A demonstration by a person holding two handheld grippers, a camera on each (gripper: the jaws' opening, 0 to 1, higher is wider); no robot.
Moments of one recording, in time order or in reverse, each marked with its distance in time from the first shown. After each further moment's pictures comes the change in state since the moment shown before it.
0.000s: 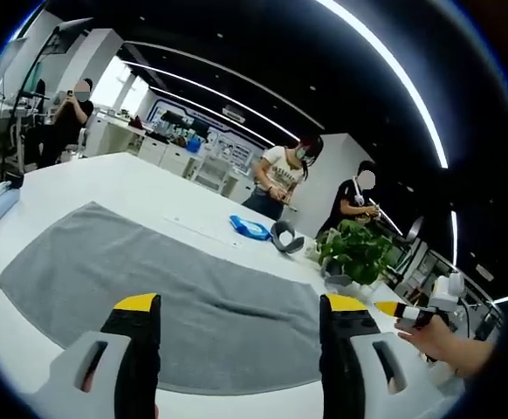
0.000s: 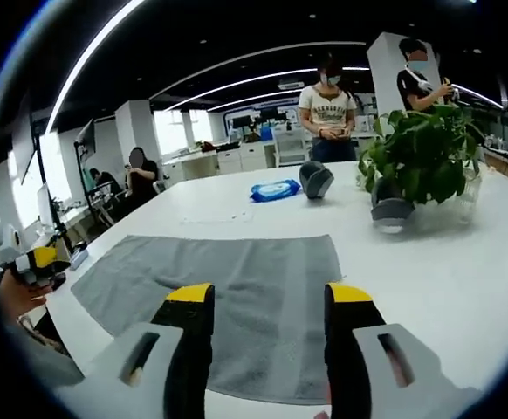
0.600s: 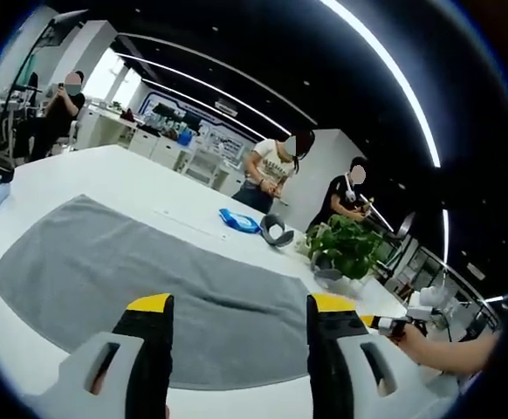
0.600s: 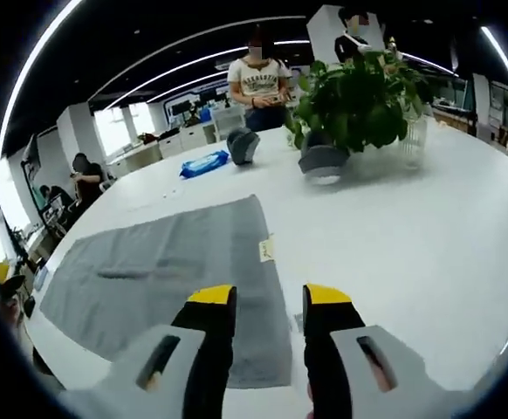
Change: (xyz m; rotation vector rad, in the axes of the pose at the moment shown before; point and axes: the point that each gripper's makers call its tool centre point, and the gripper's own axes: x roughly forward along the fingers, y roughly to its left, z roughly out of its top) left arm 0.002 -0.010 -0.006 -0.003 0.038 -0.049; right arm -0.001 -0.079 -0.067 0.158 0.139 -0.235
